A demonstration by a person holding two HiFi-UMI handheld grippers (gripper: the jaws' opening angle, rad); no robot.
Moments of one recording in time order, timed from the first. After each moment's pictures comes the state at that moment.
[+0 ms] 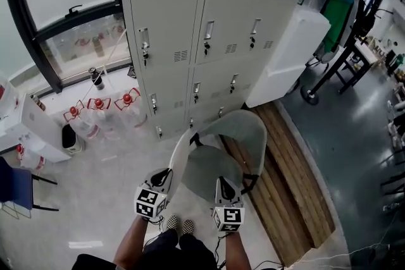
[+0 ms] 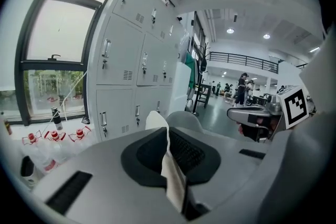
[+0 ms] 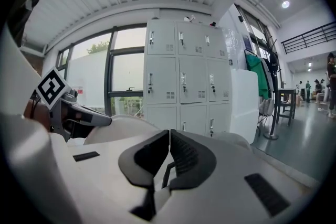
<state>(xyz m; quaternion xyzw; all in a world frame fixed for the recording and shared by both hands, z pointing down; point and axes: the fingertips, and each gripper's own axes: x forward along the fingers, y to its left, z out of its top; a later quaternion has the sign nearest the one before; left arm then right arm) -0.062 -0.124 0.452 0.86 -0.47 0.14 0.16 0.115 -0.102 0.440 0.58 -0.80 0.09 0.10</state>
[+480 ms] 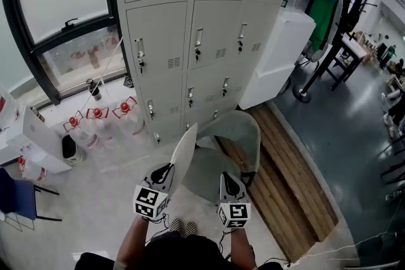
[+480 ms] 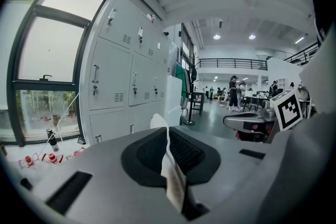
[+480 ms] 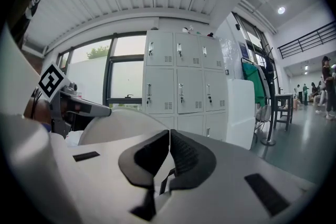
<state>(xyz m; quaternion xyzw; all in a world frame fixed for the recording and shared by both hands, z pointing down) -0.048 -0.105 0.366 0.88 -0.45 0.11 0.09 0.130 -0.078 0.385 0.59 -0.80 0.06 0.07</state>
